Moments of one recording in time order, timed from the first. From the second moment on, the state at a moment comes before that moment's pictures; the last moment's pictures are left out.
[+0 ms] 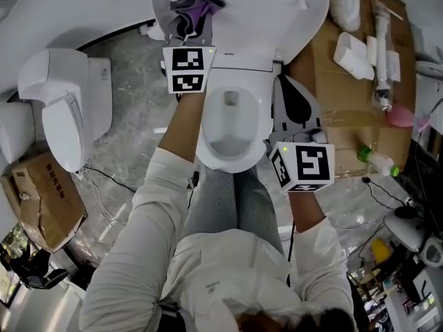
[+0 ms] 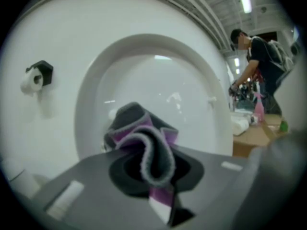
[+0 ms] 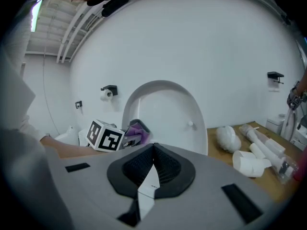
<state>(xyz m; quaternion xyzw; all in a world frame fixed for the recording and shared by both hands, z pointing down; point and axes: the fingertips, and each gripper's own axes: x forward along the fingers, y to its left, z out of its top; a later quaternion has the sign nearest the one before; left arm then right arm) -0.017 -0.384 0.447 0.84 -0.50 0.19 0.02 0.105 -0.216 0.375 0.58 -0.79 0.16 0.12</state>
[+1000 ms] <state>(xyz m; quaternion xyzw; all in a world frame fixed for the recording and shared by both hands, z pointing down) 0.153 -0.346 0.549 0.93 -0.33 0.18 0.02 0.124 -0.223 0.420 0.59 -0.78 0.17 0.13</state>
